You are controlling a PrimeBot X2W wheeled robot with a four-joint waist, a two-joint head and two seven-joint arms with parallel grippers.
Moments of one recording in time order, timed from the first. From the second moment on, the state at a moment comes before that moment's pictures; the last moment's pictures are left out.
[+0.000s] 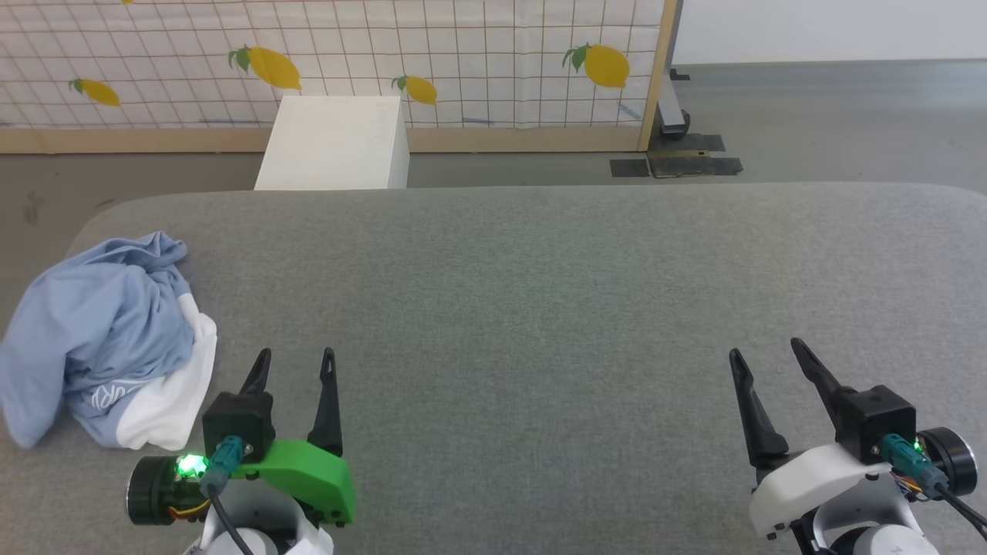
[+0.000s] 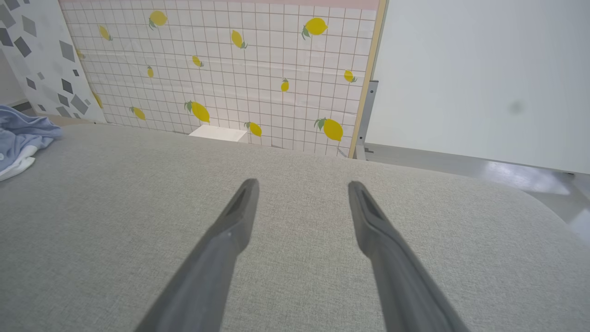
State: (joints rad) left arm -0.02 0.05 -0.03 0.02 -0.03 0.00 -0.02; right arm 0.02 -0.05 -0.01 0.01 0.00 0.13 -0.02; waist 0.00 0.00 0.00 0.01
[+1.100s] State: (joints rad) left arm -0.02 0.06 -0.06 0.05 -0.08 0.05 -0.09; right arm 0.02 -0.05 -0.01 0.01 0.00 0.13 -0.07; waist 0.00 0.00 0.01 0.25
